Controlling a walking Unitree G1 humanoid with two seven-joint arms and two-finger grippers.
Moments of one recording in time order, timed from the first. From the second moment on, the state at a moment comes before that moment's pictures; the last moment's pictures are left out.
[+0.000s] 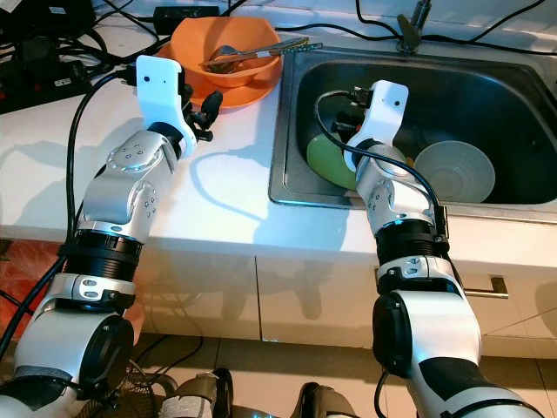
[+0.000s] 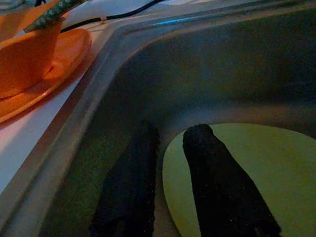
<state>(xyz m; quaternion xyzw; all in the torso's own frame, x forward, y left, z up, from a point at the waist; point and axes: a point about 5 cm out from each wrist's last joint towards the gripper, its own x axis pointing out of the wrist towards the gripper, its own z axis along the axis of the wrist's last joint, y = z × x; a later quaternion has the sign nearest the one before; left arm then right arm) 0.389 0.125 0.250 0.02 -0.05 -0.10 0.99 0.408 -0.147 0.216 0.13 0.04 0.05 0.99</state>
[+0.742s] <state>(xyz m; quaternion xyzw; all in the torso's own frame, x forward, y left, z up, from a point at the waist) 0.391 0.123 0.250 0.02 -0.06 -0.11 0.99 0.408 -0.144 0.221 0.13 0.01 0.06 0.99</state>
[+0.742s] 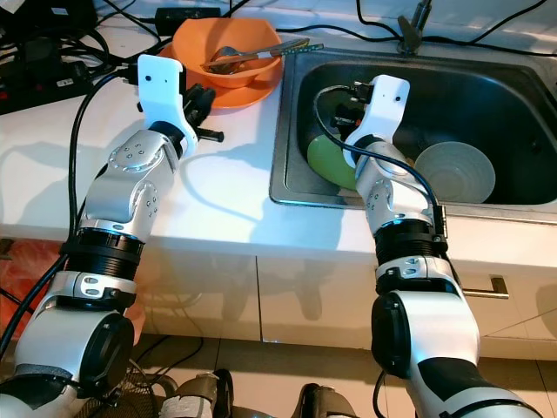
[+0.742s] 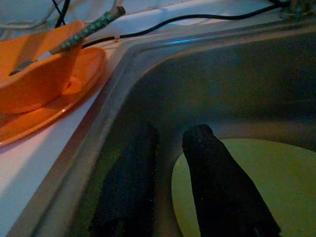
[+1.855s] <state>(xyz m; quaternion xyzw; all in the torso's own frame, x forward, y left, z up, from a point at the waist) 0.392 0.131 0.250 0.02 -0.06 -0.10 0.99 0.388 -0.216 0.159 0.13 0.02 -0.05 0.99</state>
